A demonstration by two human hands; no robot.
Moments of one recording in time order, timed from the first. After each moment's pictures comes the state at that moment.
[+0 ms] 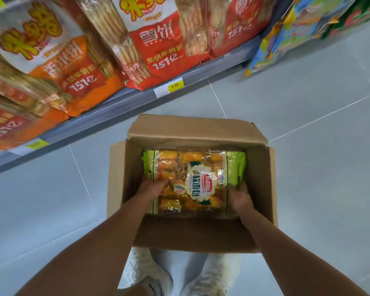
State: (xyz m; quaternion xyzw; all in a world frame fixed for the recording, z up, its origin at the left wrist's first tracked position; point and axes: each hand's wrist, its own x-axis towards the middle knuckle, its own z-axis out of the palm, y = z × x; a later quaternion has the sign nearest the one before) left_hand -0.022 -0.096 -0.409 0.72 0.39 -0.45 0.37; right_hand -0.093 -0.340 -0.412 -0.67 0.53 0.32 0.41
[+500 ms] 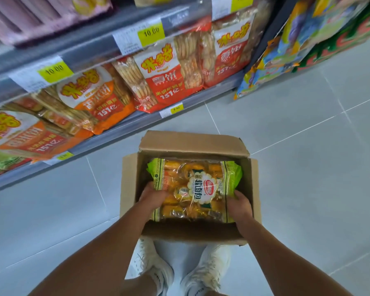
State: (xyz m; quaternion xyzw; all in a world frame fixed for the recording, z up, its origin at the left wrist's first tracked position) left_hand -0.017 -0.100 -0.296 0.73 0.34 -0.45 0.38; right_hand -0.093 -0.336 -0.289 -0.65 0.54 0.27 0.46
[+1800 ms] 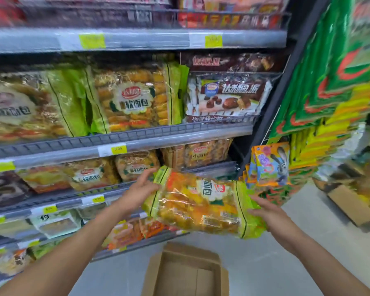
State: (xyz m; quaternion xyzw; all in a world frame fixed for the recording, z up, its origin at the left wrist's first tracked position) left_hand 0.019 -0.036 0.468 0.78 0.04 -0.15 0.61; right_hand -0.054 -0.397 0.463 -0.74 0.17 0.12 0.64
